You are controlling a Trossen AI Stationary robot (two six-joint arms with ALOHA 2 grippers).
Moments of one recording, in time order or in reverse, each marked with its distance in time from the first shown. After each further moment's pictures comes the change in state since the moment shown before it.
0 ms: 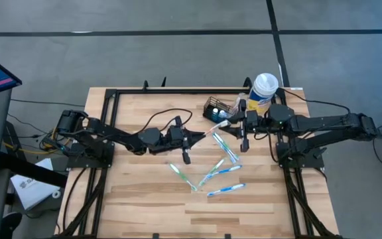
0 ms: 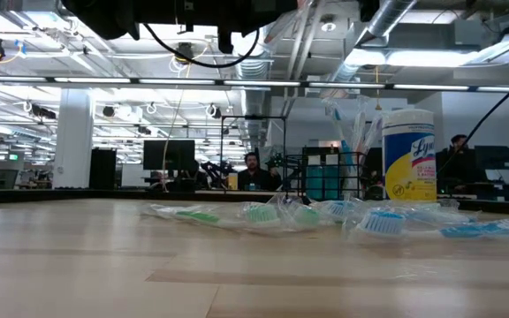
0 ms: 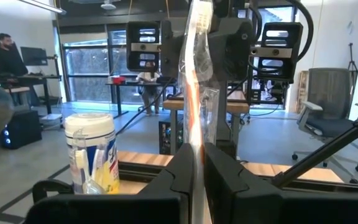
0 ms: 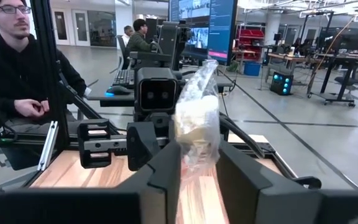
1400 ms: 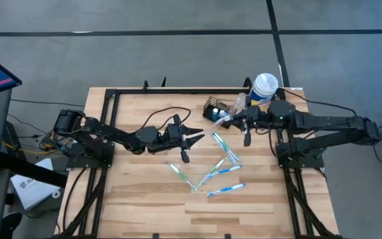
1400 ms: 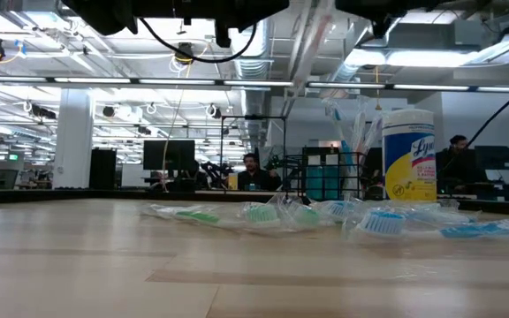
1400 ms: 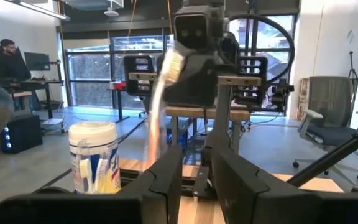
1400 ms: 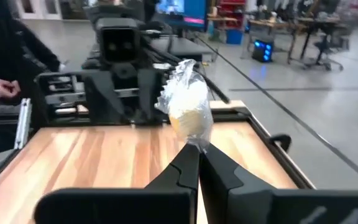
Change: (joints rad) left arm 0.003 -0.031 0.000 -0.001 -0.005 0.000; right arm -0.097 -0.079 0.000 -0.206 0.010 0.035
